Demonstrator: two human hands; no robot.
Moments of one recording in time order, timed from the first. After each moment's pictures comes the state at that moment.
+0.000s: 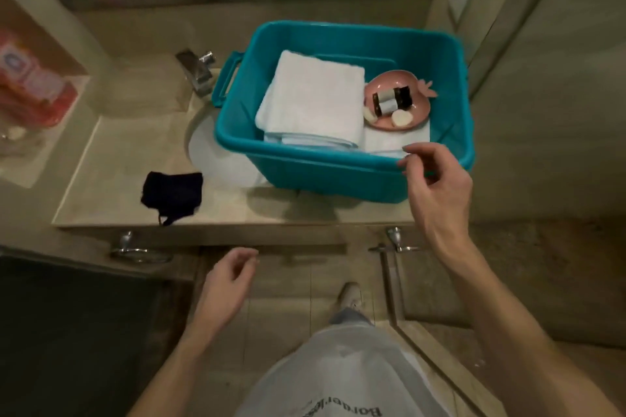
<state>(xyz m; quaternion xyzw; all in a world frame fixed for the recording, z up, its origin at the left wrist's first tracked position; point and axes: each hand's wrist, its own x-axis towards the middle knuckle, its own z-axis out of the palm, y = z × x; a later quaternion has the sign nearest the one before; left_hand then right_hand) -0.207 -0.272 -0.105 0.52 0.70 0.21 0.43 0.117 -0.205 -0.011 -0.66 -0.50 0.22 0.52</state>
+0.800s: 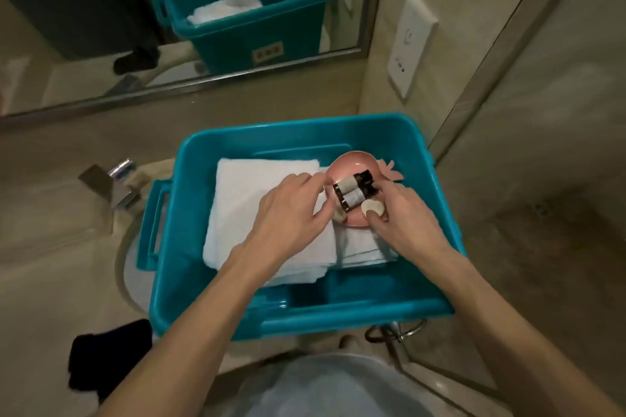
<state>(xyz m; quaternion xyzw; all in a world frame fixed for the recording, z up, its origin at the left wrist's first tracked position) -0.025 0.045 -0.004 0.87 0.44 0.14 0.15 0.168 -0.031 -0.029 -0.80 -0.56 0.17 0.15</state>
